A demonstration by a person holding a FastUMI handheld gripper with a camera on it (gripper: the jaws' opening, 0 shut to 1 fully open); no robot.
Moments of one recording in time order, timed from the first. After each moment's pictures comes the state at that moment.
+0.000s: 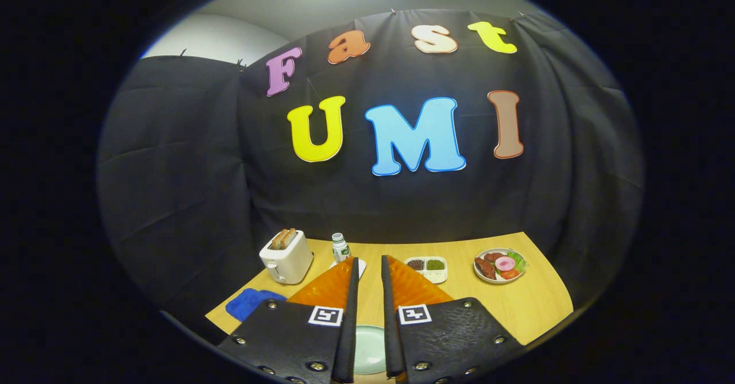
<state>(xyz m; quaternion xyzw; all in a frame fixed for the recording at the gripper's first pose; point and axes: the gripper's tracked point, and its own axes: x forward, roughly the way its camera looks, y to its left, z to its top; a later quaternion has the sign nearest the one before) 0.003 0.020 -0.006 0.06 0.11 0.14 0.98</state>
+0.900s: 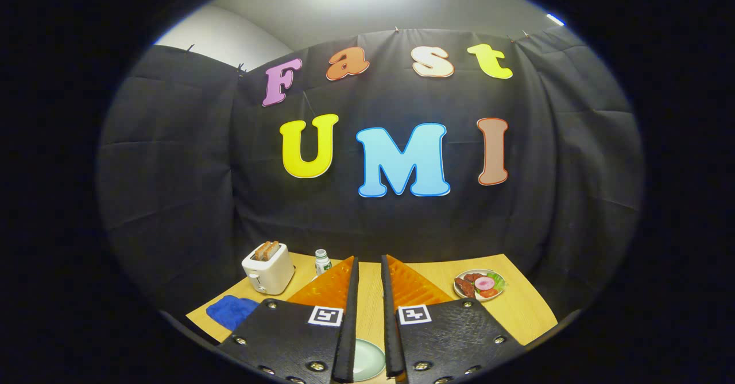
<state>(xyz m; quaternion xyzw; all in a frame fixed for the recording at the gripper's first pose) 0.002 0.009 0.015 0.03 0.06 0.10 0.99</state>
